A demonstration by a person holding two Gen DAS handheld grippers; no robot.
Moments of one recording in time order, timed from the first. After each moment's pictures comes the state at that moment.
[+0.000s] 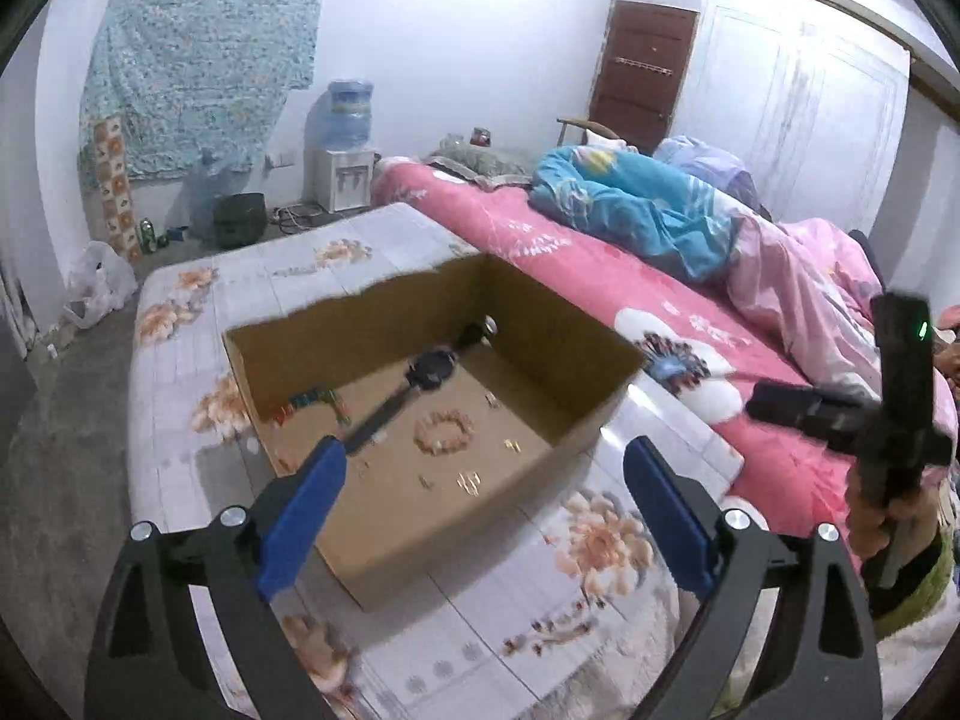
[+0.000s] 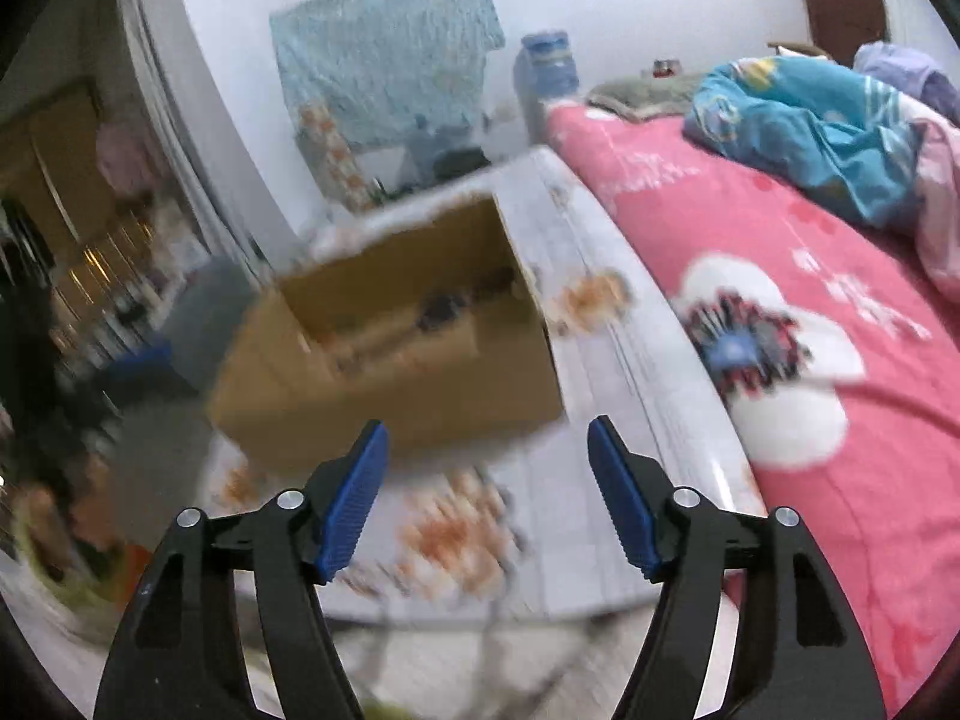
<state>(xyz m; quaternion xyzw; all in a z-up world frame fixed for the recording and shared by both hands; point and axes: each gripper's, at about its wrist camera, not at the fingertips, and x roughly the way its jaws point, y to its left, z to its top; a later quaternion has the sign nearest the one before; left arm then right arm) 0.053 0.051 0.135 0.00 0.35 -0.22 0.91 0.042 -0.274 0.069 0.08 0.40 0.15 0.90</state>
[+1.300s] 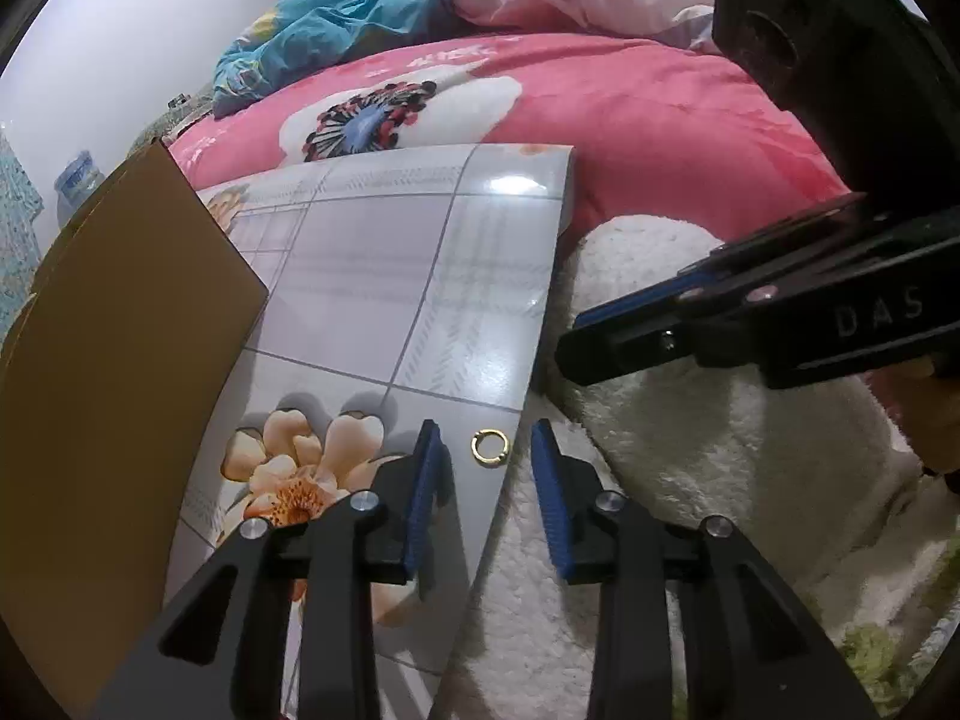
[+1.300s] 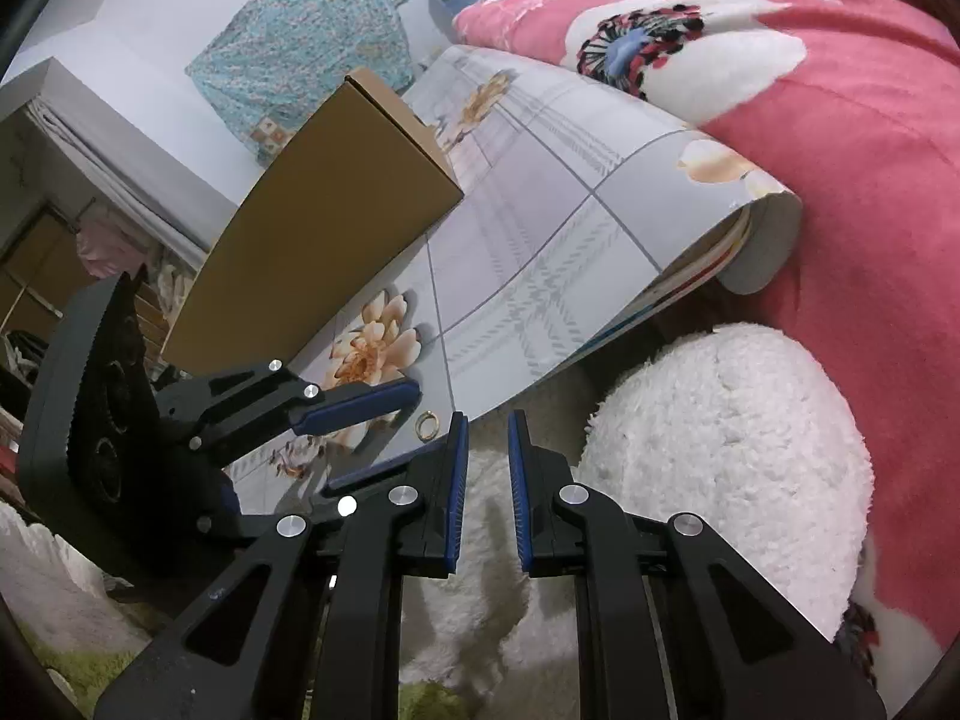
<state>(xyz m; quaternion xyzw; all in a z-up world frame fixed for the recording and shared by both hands) 0.017 -0.173 -0.032 0.30 0.38 -0.40 0.77 -0.006 -0.333 -0.058 0.27 0.46 0.15 0.83</state>
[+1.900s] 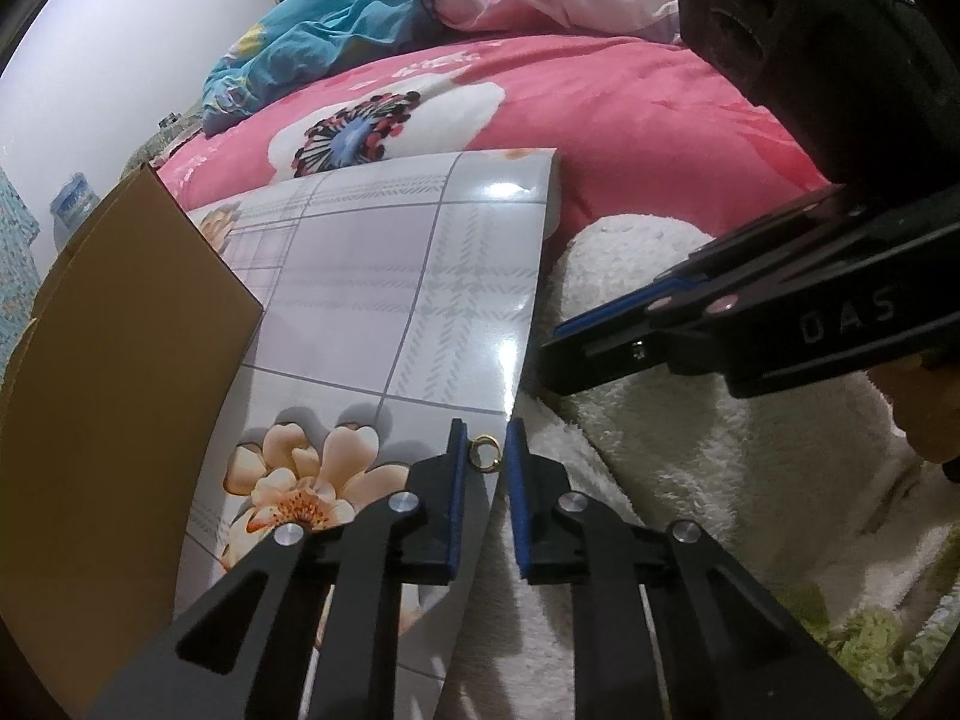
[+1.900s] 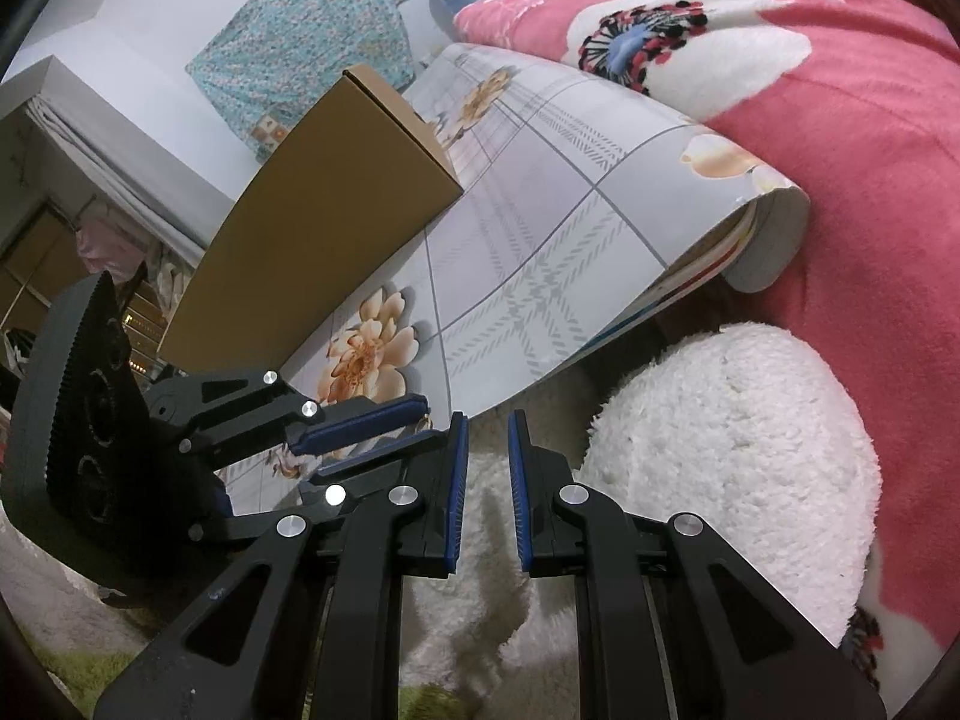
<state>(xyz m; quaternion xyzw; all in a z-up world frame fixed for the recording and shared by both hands) 0.012 -0.173 -0.030 0.31 0.37 -0.41 0.77 -0.005 -0.334 -0.058 0.26 0.46 0.16 0.83</state>
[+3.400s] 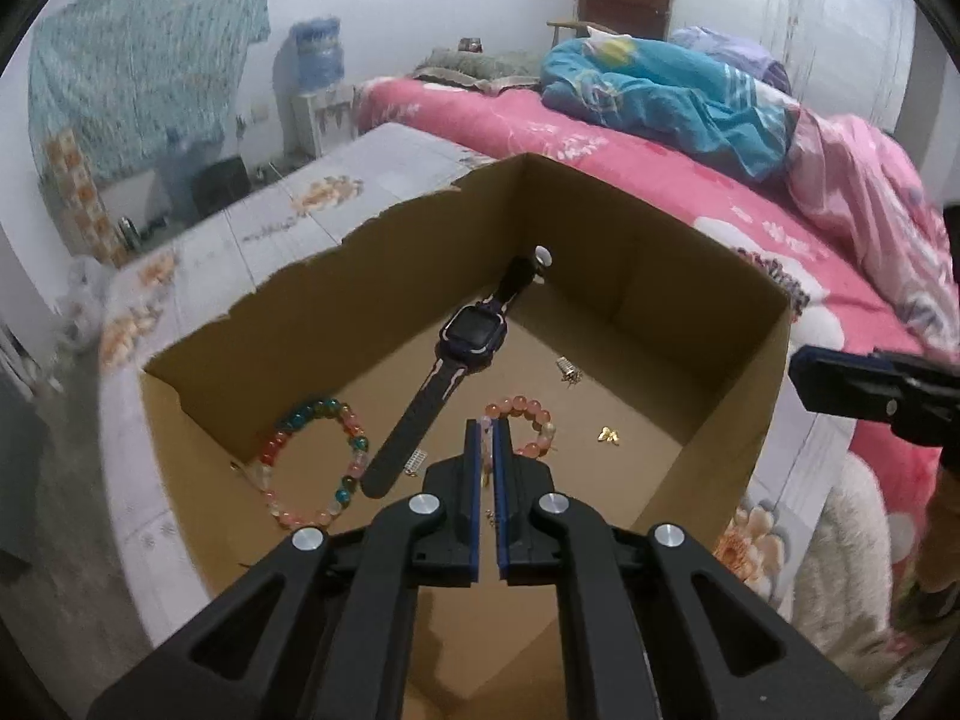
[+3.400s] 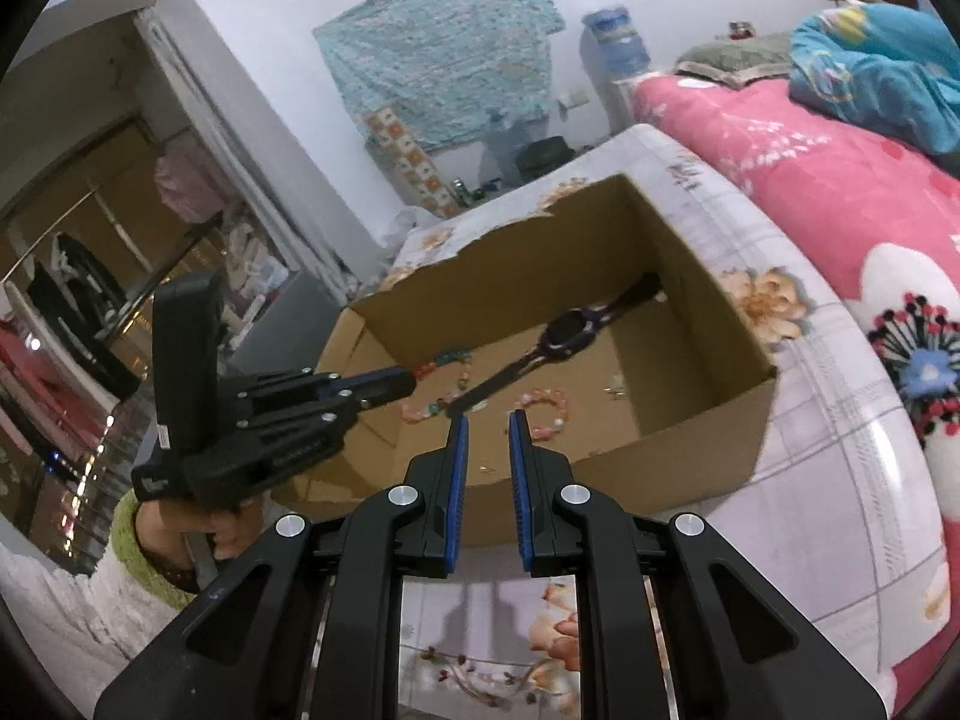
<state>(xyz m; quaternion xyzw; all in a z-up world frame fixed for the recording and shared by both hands) 0.182 0.029 0.064 0.08 0.43 -0.22 0.87 0.110 -0.219 0.064 0.18 0.38 0.25 0.87</state>
